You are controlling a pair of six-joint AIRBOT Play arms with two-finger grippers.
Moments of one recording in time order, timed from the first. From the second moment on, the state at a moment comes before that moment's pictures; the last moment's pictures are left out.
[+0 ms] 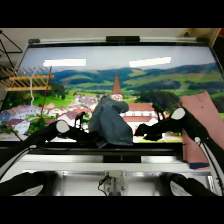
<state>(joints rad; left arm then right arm) -0.54 -1.27 0.61 0.79 -0.78 -1.66 0.09 -1.20 0.67 -0.90 1.20 1.44</state>
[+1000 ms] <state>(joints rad) -0.50 -1.13 0.70 0.94 -0.79 -1.63 0.29 -1.14 0.69 -0.84 0.93 1.35</state>
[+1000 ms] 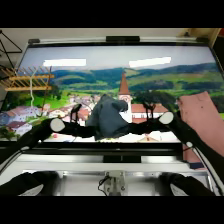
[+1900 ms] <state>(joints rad) -0.32 -0.63 1.40 1.30 -1.01 -1.76 0.29 -0.57 1.33 -1.38 0.88 1.59</state>
